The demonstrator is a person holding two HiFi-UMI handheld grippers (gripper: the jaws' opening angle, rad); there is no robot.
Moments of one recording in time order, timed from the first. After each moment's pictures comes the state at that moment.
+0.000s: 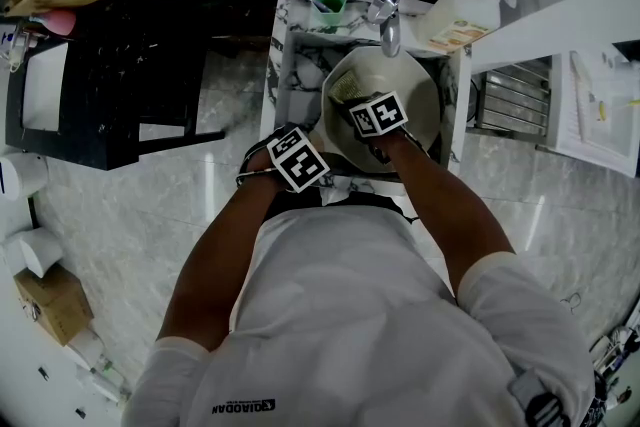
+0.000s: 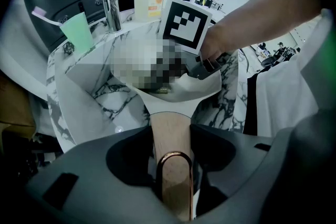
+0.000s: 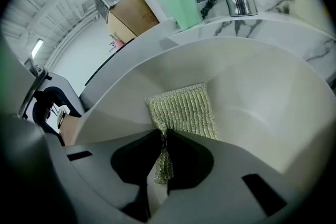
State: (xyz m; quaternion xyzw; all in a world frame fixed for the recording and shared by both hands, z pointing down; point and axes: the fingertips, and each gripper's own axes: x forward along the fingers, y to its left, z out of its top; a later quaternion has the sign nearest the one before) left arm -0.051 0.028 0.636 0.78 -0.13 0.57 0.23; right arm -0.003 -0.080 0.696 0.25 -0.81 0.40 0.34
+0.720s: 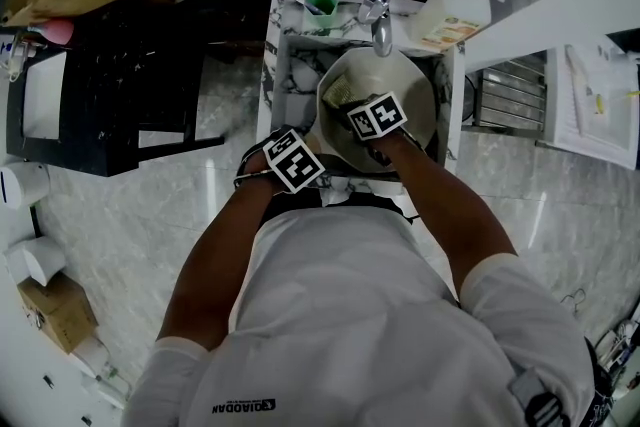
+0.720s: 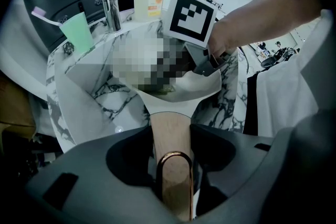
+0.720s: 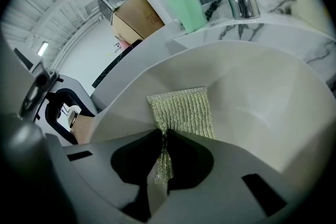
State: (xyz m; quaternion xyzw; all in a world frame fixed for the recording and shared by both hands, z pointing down) left arm -0.051 0.029 0.635 0.78 -0.13 0.57 0.23; right arm -0.004 -0.070 0.683 0.23 -0.82 0.41 0.34
